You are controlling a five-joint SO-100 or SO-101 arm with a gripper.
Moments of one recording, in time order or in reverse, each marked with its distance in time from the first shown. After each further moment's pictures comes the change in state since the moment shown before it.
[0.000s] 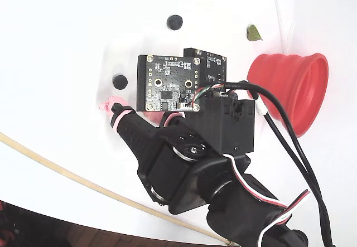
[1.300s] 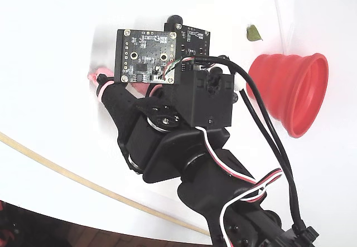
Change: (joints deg) arm -0.8 -12.9 -7.7 -9.8 -2.5
